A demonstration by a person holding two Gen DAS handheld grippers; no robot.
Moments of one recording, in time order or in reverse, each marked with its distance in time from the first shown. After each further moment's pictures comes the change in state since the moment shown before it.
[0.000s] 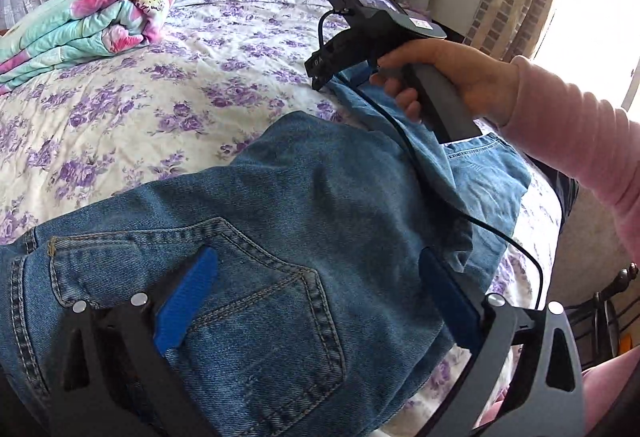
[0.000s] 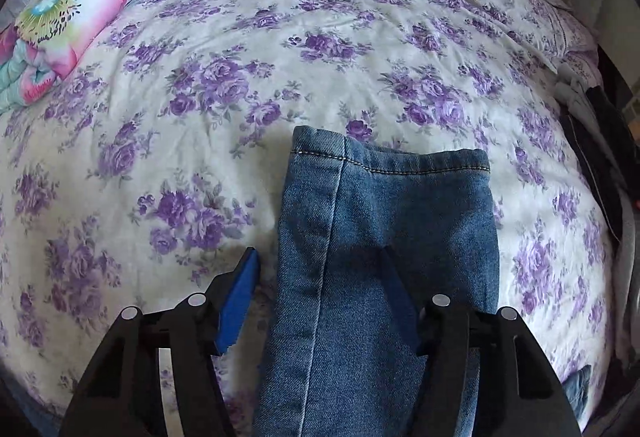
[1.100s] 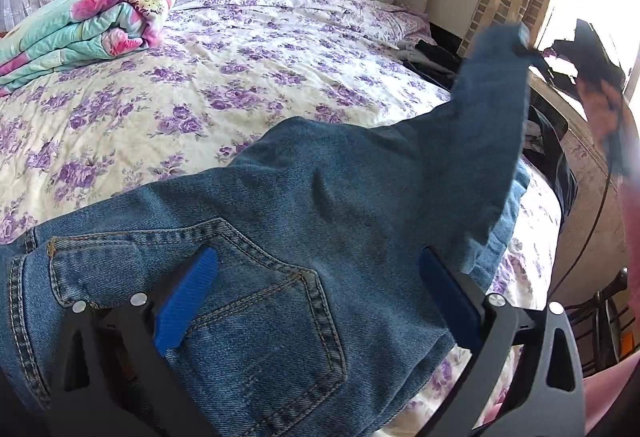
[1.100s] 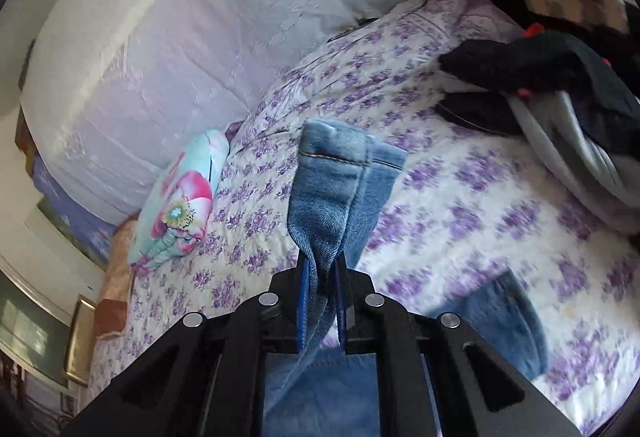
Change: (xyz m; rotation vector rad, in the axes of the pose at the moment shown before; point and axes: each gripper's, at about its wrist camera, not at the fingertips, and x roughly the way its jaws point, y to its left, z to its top) left arm -0.001 -0.001 -0.002 0.005 -0.016 0.002; right arm -0.183 -0.264 -0.160 0.480 -0.425 0.542
